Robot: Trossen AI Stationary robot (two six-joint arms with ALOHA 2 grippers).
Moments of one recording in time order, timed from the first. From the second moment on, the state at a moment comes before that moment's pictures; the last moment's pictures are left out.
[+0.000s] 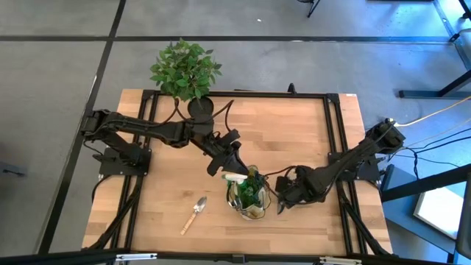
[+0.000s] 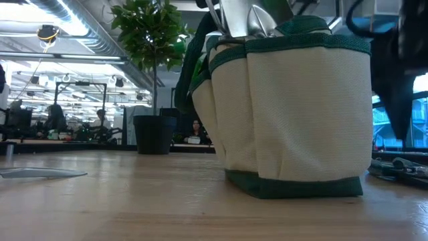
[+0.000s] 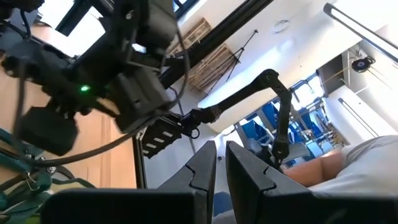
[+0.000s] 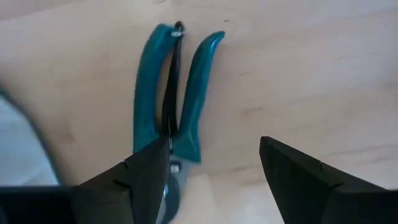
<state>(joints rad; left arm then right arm) -0.02 1.50 1.17 0.26 0.55 -0.82 0.56 1.60 0.98 -0.94 0.07 2.34</state>
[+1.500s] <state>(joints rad) -0.03 1.50 1.17 0.26 0.56 -0.82 0.41 1.59 0.76 -0.72 0.03 2.21</state>
